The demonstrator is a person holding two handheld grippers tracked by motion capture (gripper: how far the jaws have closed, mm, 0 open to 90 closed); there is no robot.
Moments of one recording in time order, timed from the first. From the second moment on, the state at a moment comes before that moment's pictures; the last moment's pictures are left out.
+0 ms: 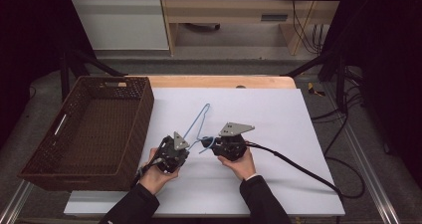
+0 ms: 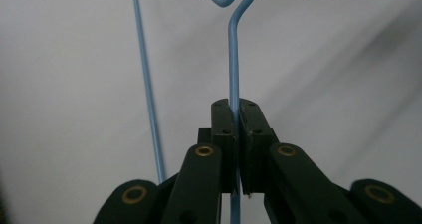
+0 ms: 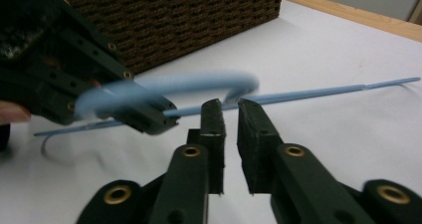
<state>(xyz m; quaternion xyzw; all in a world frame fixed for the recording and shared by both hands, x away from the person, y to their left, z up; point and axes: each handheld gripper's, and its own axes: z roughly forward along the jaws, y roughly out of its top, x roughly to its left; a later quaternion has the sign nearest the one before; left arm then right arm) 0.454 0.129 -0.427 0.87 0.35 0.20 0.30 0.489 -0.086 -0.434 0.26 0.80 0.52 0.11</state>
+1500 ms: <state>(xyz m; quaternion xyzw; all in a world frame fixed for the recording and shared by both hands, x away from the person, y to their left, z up) 0.425 0.171 -0.334 0.83 0.30 0.17 0.44 0.435 -0.237 -0.404 0.39 0.74 0.51 0.19</state>
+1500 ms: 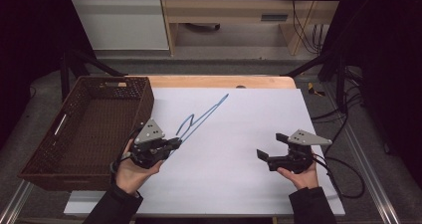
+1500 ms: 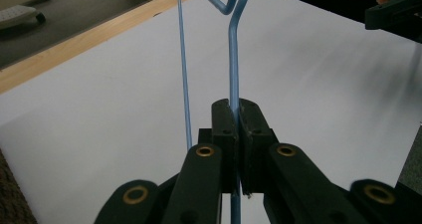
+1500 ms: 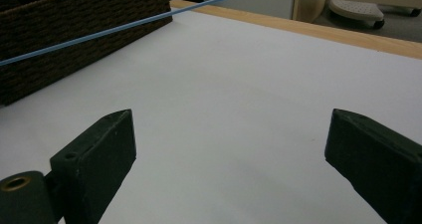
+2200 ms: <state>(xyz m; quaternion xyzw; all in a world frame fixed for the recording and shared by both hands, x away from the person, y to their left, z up) 0.444 0.228 -0.282 0.82 0.31 0.17 0.45 0.432 -0.242 -0.398 0.39 0.74 0.52 0.21</state>
